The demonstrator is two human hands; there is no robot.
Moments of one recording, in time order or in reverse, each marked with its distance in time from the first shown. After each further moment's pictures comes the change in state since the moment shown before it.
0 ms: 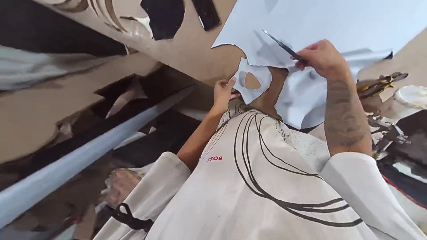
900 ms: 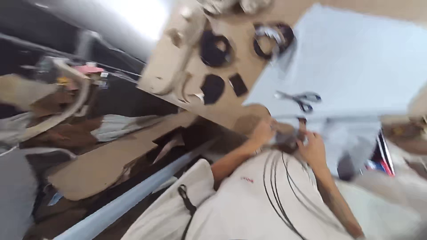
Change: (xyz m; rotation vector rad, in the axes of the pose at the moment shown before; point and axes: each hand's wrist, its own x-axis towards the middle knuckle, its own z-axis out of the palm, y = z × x) left_hand 0.024 0.067 0.042 1.036 -0.294 0.598; right_hand -0.105 0.042 0.156 -0.338 0.475 -0.040
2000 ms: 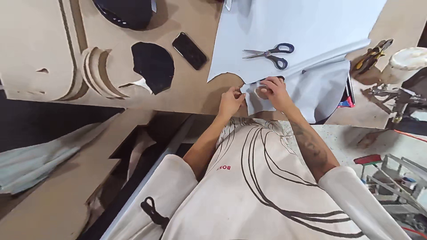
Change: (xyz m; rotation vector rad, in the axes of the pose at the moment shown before) left_hand 0.032 -0.072 -0.015 -0.347 -0.193 -0.239; right_hand 0.062 -0.024 0.040 0.041 0.005 -0.244
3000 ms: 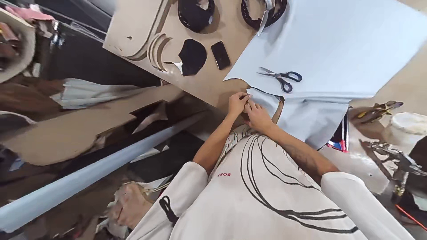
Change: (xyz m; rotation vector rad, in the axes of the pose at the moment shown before) left_hand -0.002 0.016 0.055 -0.063 0.531 -0.031; right_hand -0.010 -0.038 0.020 -0.284 -0.451 -0.431
